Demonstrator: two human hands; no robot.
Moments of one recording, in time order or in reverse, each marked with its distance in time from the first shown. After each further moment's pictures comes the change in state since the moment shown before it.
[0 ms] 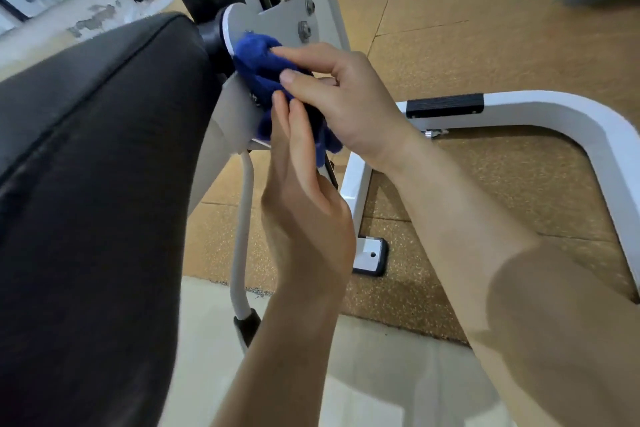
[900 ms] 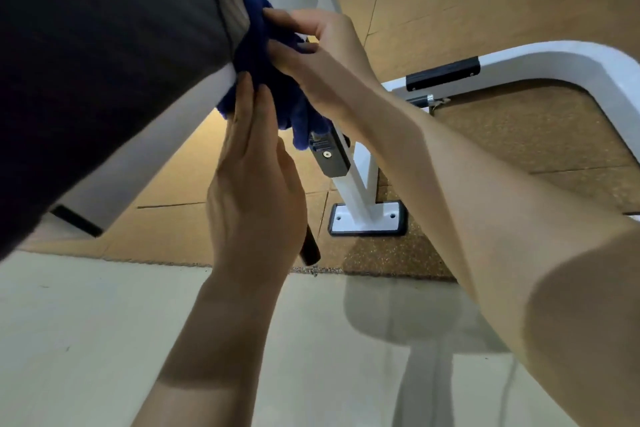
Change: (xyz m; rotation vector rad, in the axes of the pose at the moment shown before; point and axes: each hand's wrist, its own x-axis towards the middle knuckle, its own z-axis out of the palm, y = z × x) left_hand -0.049 -0.039 -0.105 0.306 -0.222 0.177; right_hand -0.075 -0.002 0.061 0.013 0.178 -0.107
